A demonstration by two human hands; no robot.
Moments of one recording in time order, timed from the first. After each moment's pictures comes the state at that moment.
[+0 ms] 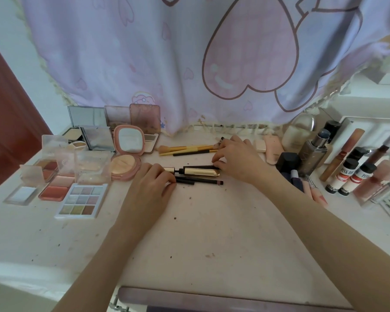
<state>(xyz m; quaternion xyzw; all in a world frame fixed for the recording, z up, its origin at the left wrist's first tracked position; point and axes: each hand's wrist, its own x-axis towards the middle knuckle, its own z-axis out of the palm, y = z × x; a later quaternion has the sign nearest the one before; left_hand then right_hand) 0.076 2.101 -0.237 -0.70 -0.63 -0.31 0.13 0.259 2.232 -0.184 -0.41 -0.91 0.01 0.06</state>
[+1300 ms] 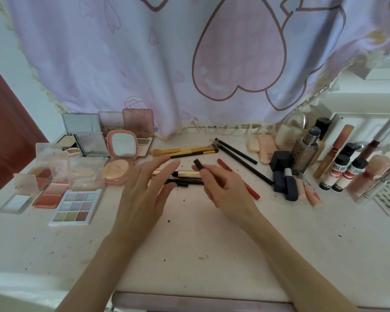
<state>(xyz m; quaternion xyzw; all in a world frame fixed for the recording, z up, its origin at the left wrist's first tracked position) 0.090 2.093 -0.225 -0.71 -0.55 -0.38 0.21 0.267 2.147 -0.196 -0.38 -0.73 0.45 0.35</state>
